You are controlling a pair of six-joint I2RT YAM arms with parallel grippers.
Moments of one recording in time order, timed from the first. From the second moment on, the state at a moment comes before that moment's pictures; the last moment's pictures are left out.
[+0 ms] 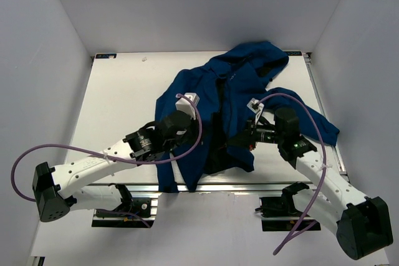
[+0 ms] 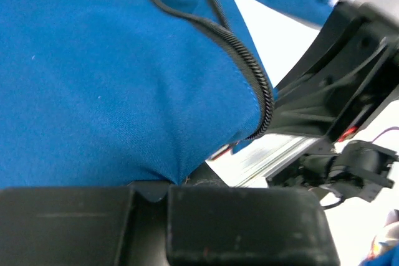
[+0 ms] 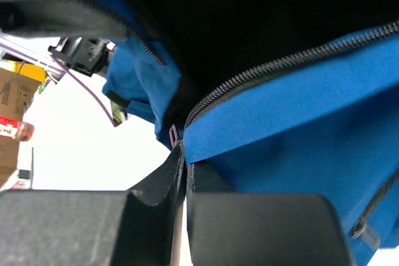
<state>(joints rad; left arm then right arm) -1.05 1.13 0.99 -0.36 -0.28 -0.68 0.39 0.93 0.53 0.01 -0.92 0.33</state>
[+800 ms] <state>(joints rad) -0.86 1.22 0.87 -0.03 0.30 -0.67 0.39 0.95 0.36 0.51 -1.00 0.32</state>
